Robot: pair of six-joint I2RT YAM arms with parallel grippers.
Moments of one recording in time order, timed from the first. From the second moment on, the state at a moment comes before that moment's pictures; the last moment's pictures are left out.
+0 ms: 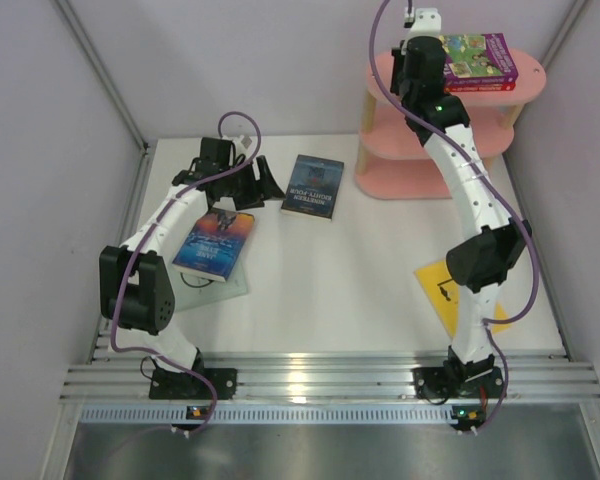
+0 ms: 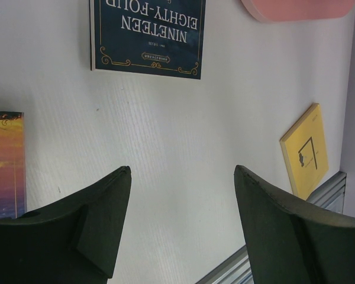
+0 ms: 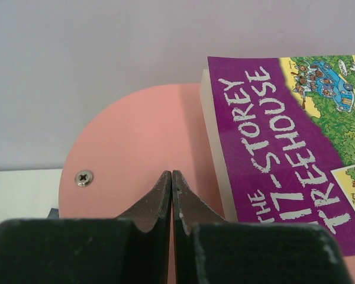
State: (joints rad) left arm -0.22 1.68 1.40 -0.49 0.45 -0.47; right arm 0.34 2.02 2.34 -0.45 0.40 0.02
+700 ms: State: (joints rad) left arm -0.22 1.68 1.39 -0.49 0.45 -0.47; right arm 0.31 2.02 2.34 -0.45 0.40 0.00
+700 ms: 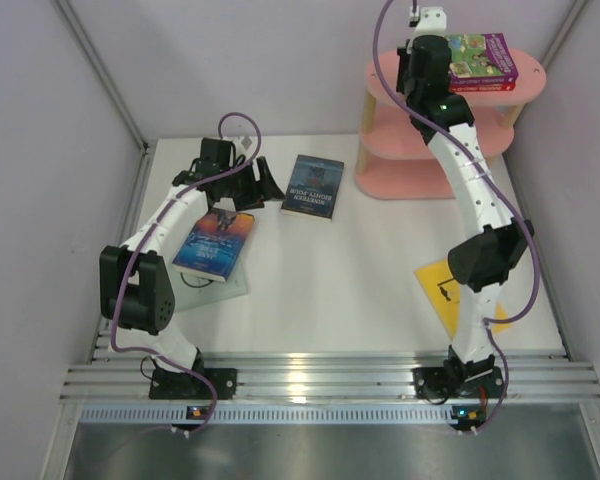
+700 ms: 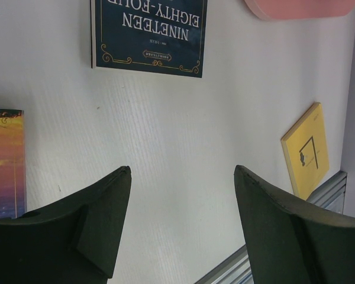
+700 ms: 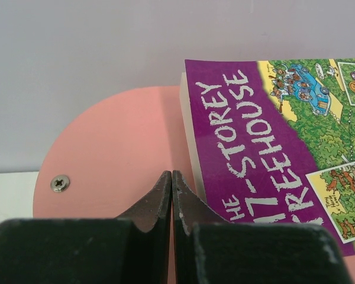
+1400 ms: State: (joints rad) left arm -0.22 1.68 1.39 -0.49 0.45 -0.47; right arm 0.30 2.02 2.34 -0.45 0.29 -0.01
